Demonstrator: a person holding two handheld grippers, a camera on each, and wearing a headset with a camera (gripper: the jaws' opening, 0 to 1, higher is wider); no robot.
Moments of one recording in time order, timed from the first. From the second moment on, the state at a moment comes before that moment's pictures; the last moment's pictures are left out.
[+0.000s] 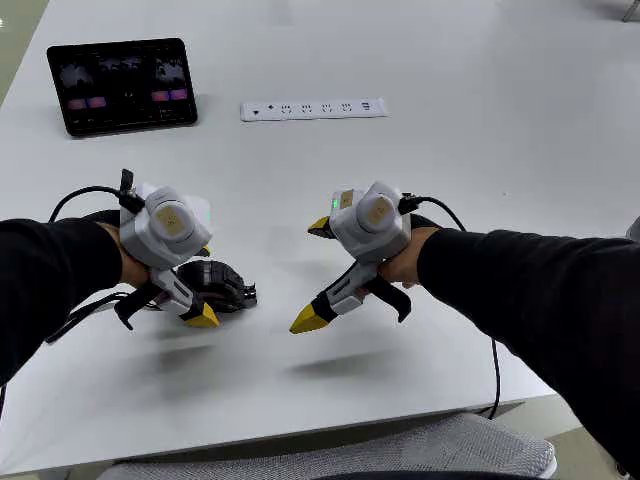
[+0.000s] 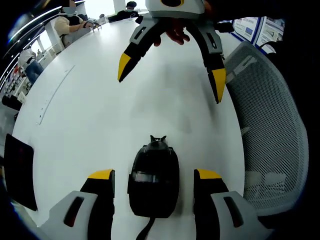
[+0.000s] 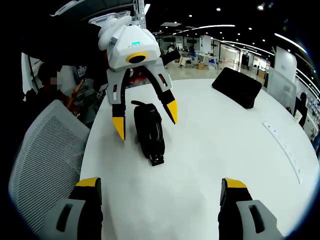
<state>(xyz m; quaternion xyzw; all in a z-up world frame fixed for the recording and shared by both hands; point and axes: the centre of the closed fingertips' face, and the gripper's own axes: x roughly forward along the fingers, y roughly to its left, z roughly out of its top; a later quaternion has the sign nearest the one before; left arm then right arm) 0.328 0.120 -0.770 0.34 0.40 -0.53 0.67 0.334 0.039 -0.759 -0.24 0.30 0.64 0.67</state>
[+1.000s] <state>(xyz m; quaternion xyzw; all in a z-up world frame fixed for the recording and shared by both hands) 0.333 0.111 -0.771 0.36 0.40 -0.53 0.66 0.337 0.081 -0.775 -0.28 0.28 0.67 0.63</state>
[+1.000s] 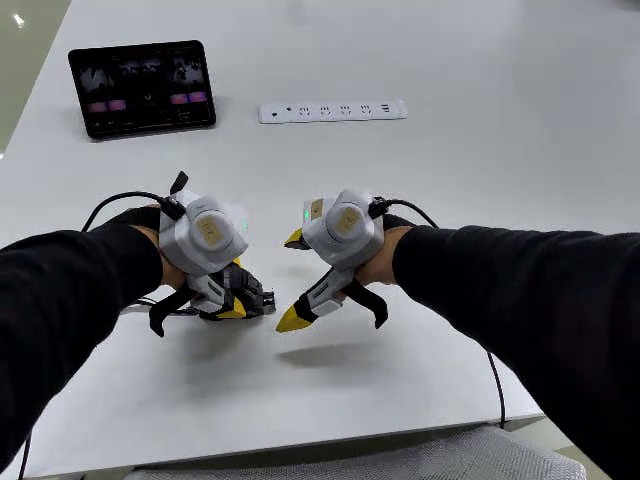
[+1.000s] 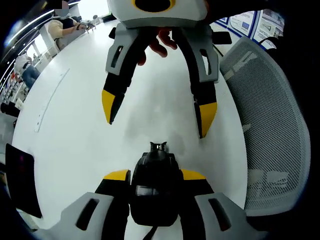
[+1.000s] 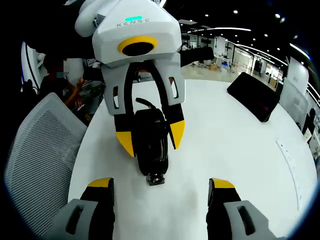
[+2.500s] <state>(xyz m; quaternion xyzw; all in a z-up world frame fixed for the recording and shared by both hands) 0.331 0.109 -0.777 0.34 0.40 -0.53 0.66 0.328 0.098 -0.809 -0.32 0.28 0.68 0.59</state>
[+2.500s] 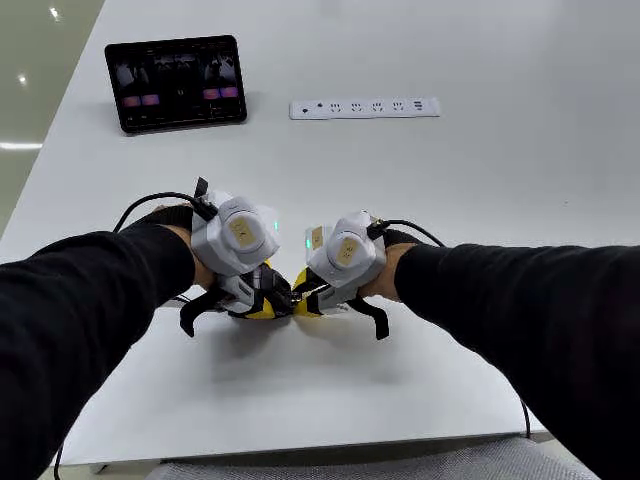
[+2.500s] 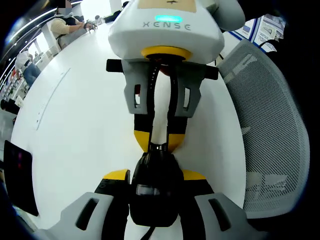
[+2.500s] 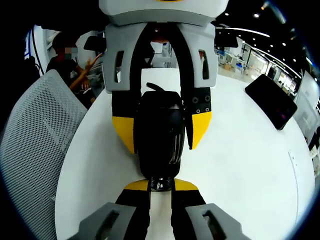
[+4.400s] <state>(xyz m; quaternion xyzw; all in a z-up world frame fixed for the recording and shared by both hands) 0.333 0.111 -0.778 0.34 0.41 -0.53 0.67 0.332 0.062 -0.807 -0.33 0.30 0.68 0.58</state>
